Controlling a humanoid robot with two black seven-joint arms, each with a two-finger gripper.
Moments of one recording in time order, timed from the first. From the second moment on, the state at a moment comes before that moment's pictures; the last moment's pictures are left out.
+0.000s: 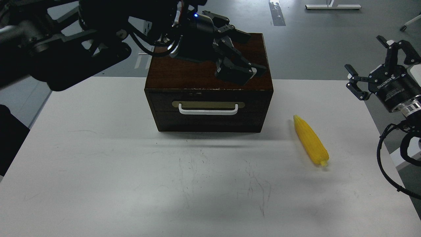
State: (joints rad) left arm -1.57 0.37 -0.21 -1.23 1.81 -0.49 -0.49; right arm 0.63 -0.78 0.58 0.99 0.09 0.49 0.45
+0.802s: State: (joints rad) left arm -1.70 0.11 0.19 -1.11 1.86 -0.49 -0.49; right arm 0.62 -0.79 0.58 0.99 0.09 0.49 0.45
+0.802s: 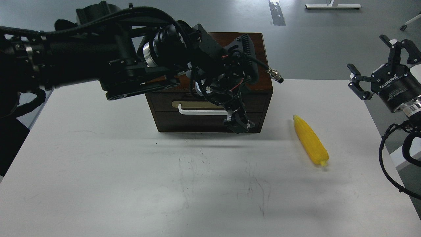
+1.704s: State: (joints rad) left arm -1.66 0.13 0.28 -1.11 1.92 -0.49 -0.49; right arm 0.62 -0.81 0.58 0.99 0.09 0.49 0.45
